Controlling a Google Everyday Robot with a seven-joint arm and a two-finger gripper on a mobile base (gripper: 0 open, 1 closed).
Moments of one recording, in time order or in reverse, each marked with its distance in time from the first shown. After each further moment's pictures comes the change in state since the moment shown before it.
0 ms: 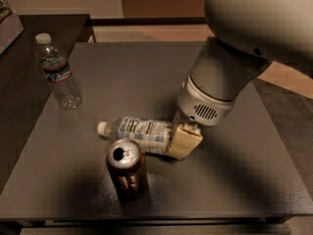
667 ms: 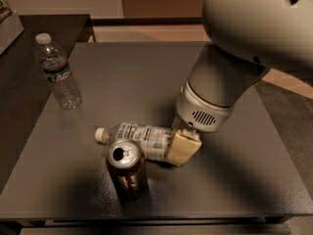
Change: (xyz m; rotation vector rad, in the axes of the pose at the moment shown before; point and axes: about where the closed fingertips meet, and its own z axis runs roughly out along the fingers) arm 0.001 0.008 0.004 0.008 0.006 -0.004
